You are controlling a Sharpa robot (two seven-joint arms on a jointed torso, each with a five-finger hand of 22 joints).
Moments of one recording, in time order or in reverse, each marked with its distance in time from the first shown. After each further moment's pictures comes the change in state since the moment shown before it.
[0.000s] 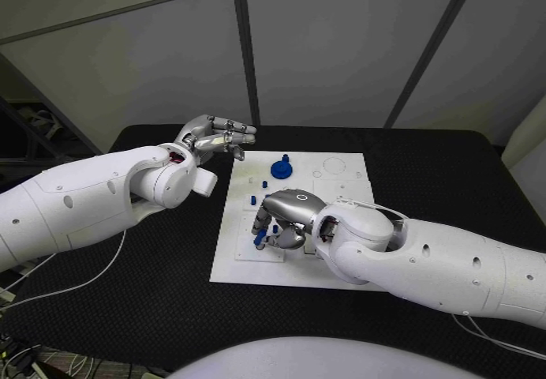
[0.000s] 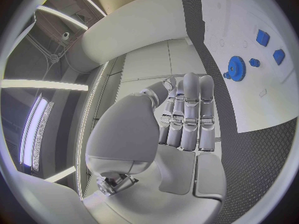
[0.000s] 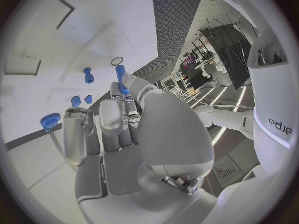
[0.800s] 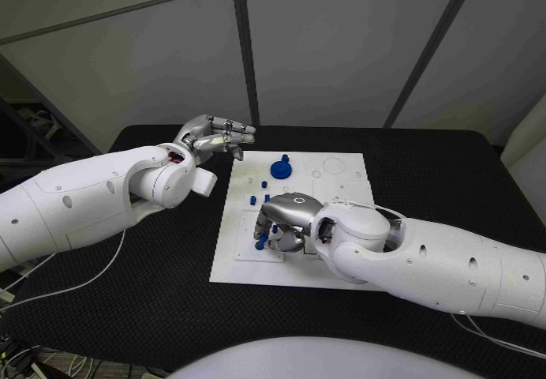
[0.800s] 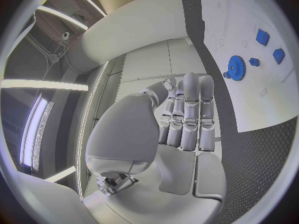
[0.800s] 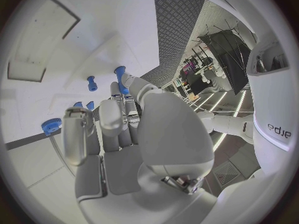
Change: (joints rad) left arm 0.000 -0.001 0.000 -0.002 0.000 0.000 0.000; left_hand 0.000 0.000 0.000 0.000 0.000 0.000 0.000 0.000 0.000 0.000 0.000 0.000 0.000 0.000 0.000 0.000 0.000 0.000 0.000 0.000 0.000 0.000; right arm -0.001 0.009 -0.001 -0.012 -0.030 0.063 -0.002; right_hand 0.000 0.000 0.001 -0.004 -0.001 0.002 0.002 -0.004 0.001 0.000 0.000 -0.008 0.001 0.000 0.000 0.000 -0.006 0.000 0.000 0.000 -0.004 0.000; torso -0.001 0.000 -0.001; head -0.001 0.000
